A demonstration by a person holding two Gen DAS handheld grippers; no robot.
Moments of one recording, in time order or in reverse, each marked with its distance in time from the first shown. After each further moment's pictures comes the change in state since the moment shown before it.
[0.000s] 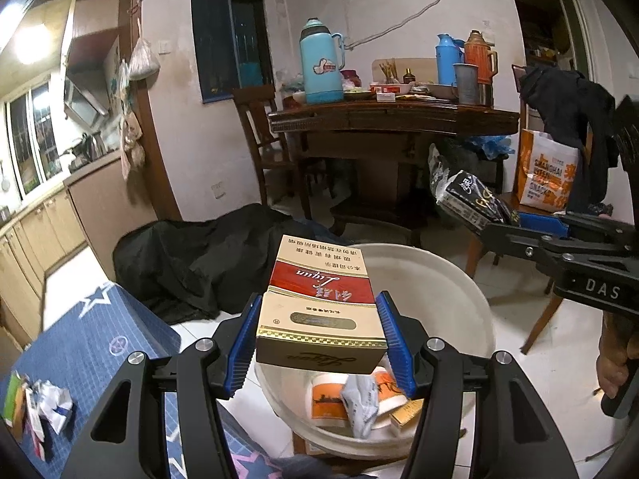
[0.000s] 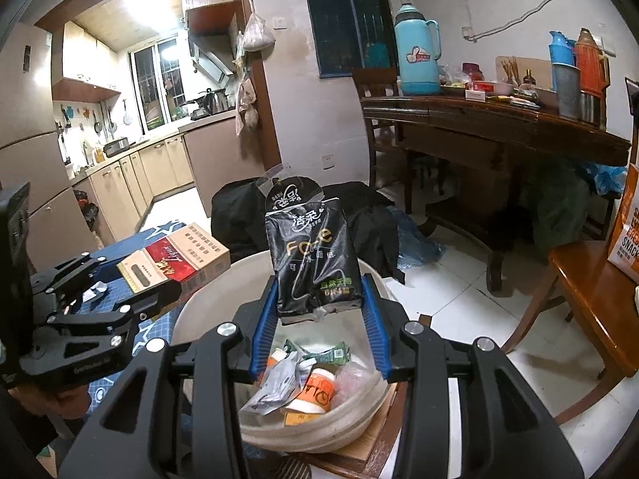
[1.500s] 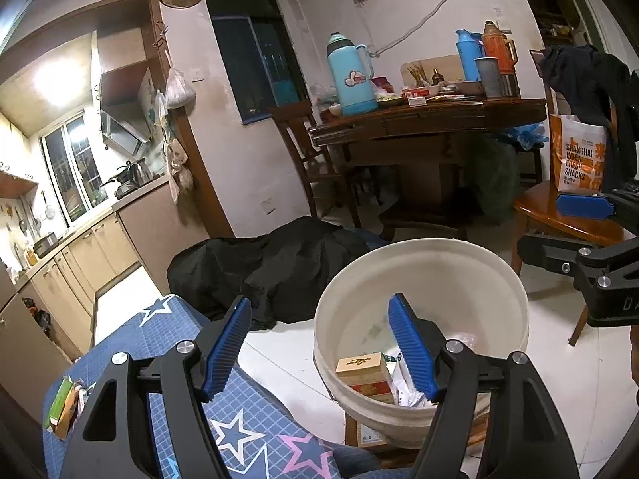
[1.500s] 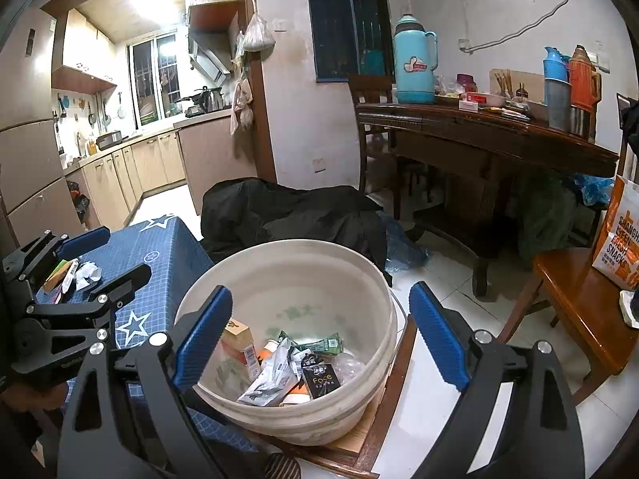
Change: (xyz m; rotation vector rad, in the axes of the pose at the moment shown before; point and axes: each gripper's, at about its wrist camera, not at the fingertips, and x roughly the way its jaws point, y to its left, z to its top) left arm -0.037 -0.006 -0.012 0.064 -0.041 0.198; right arm -0.019 0.014 -0.013 -0.039 -0.022 -0.054
